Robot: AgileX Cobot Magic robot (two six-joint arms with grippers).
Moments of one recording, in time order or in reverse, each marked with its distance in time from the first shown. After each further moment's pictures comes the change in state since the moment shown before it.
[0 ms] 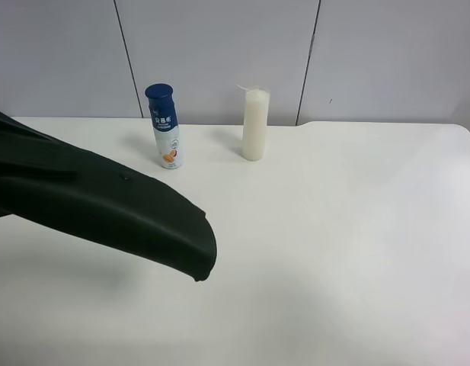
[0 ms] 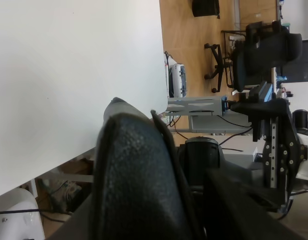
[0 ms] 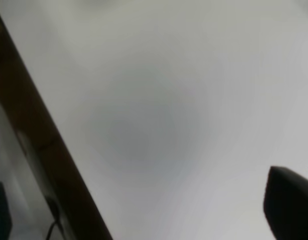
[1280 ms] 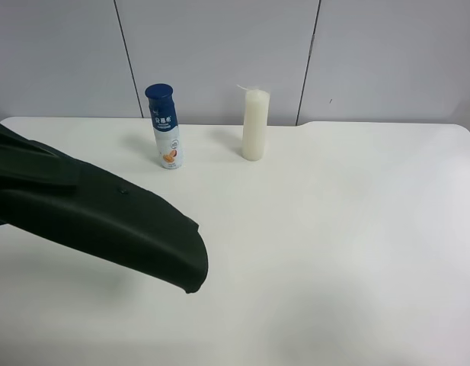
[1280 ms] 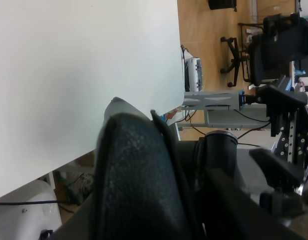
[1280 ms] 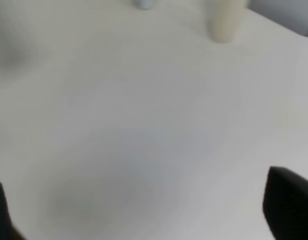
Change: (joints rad) left arm 0.000 0.000 0.000 0.051 0.000 0.000; right arm -0.359 -0.196 0.046 -0.006 0.005 0.015
